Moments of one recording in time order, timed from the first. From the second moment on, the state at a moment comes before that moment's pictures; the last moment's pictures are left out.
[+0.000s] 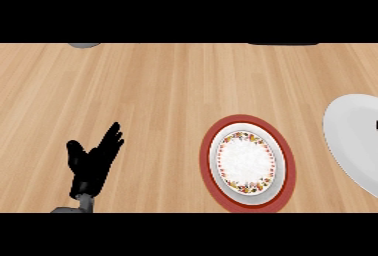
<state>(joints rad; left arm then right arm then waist) 0.01 0.14 -0.13 -1.42 0.16 0.09 0.19 -0.38 -0.56 -0.54 -0.63 0.20 -0.69 -0.18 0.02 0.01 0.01</state>
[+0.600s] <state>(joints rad) 0.01 0.14 -0.12 -1.43 0.15 0.09 0.21 -0.28 -0.56 -0.77 -0.62 -0.11 -0.42 -0.49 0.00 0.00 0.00</state>
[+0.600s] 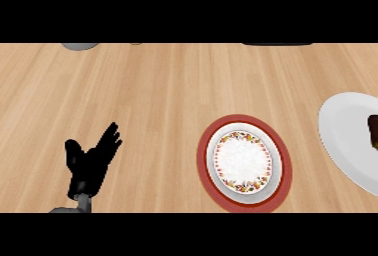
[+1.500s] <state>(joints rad) 0.03 0.14 -0.09 -1.44 0.13 0.06 0.21 0.33 -0.29 -0.66 -1.34 -0.14 -0.20 -0.36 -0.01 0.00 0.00</state>
